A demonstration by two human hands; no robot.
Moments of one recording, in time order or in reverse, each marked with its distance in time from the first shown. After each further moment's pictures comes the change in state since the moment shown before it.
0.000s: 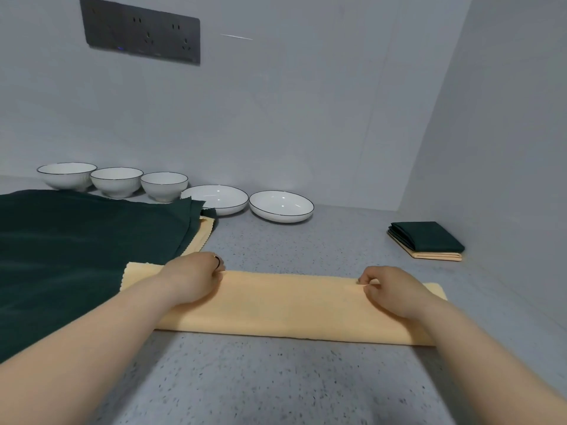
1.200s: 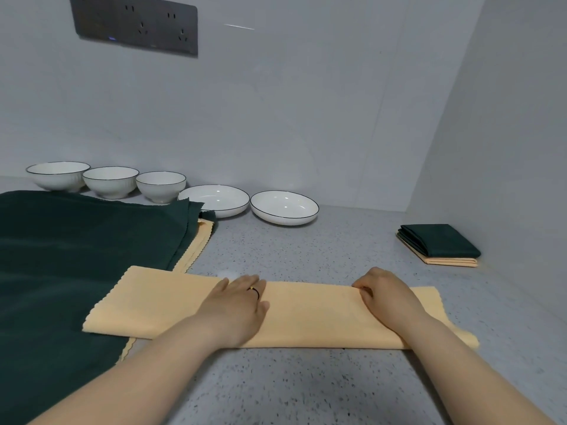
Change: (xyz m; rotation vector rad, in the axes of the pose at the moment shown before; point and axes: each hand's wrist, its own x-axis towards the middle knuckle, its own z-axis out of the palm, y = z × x) left_hand 0.004 0.045 0.033 0.049 -0.144 0.139; right_hand 0.037 0.000 0.033 -0.122 0.137 -0.023
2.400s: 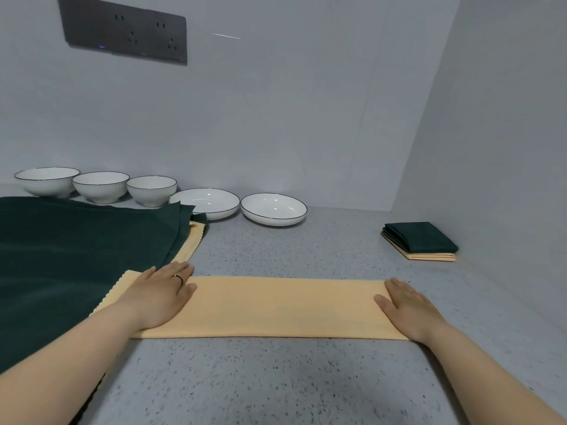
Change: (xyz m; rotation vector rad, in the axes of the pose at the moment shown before) left_hand -0.008 -0.084 -0.006 0.083 0.053 -0.178; right_hand -0.031 0.046 0.002 -0.058 -0.257 0.274
